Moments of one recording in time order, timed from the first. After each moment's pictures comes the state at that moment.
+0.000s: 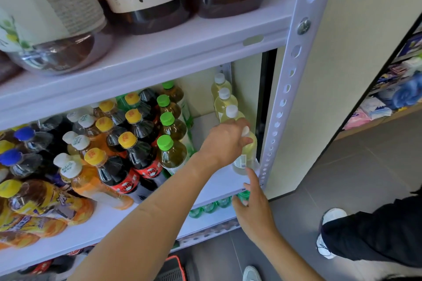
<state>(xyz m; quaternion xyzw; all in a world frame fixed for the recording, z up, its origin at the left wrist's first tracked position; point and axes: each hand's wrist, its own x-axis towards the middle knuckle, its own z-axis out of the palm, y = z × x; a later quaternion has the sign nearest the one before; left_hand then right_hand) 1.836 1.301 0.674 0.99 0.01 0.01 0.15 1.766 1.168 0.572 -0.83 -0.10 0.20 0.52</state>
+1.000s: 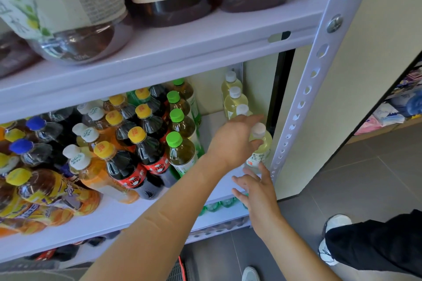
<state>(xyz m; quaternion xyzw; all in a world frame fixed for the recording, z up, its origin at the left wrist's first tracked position) 1.826 1.297 0.687 0.98 0.03 0.05 0.19 1.789 1.193 0.609 -0.54 0.15 0.29 0.77</state>
